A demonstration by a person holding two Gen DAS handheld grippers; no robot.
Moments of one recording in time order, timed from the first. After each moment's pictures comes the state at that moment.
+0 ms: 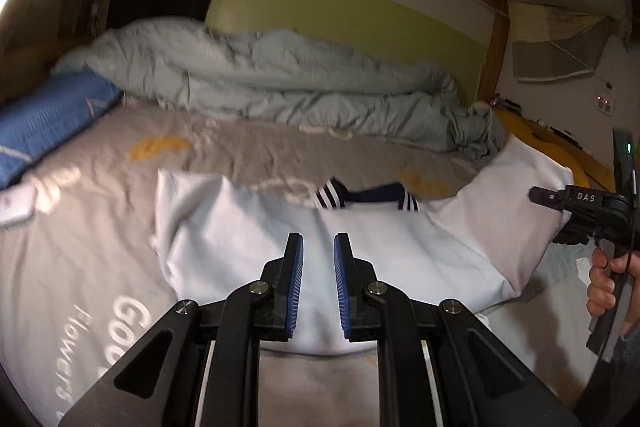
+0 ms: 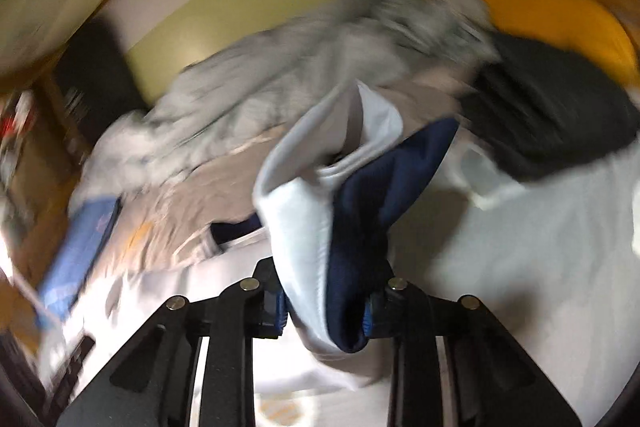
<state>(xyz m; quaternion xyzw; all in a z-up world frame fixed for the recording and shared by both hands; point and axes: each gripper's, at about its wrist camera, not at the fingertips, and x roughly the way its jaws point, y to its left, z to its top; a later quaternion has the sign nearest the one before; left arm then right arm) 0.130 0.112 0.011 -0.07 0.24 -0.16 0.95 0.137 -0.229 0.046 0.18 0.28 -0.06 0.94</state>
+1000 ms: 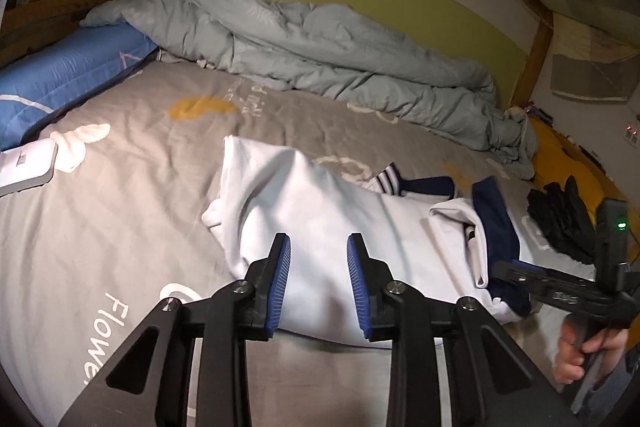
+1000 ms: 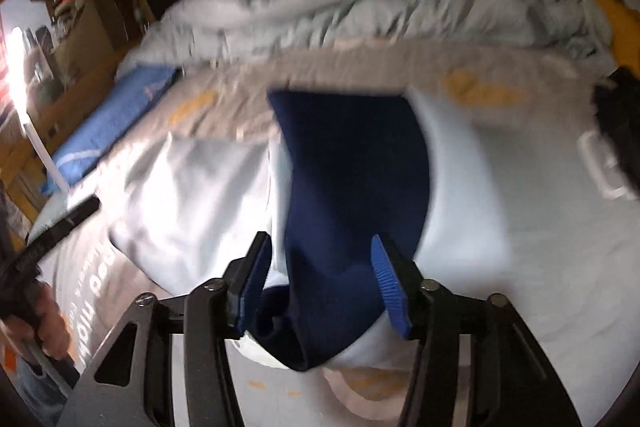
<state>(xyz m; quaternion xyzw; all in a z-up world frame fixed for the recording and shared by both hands) 0.167 0.171 -0.018 -0.12 0.31 -0.12 0.93 0.178 -0.128 -0.026 0.08 0.40 0.09 0.91</state>
